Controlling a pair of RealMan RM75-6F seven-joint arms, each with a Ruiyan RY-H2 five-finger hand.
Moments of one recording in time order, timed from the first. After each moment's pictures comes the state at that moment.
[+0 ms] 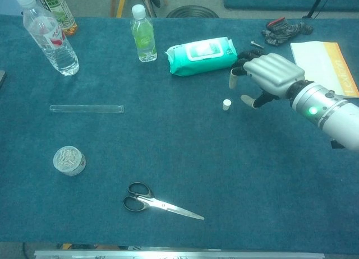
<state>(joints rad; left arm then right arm) -0.18 -0.99 -0.03 -1.71 1.58 1.44 0.07 0.66 -1.51 0.07 -1.53 -1.21 0.99 -0.44</state>
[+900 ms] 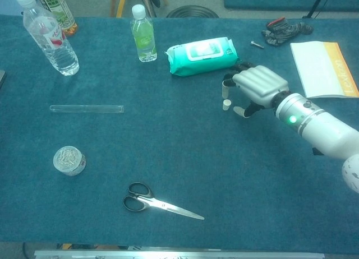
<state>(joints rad) -0.18 -0.99 -0.03 -1.69 1.58 1.44 0.05 0.67 -1.63 0.08 -1.42 -1.15 0.96 -0.50</state>
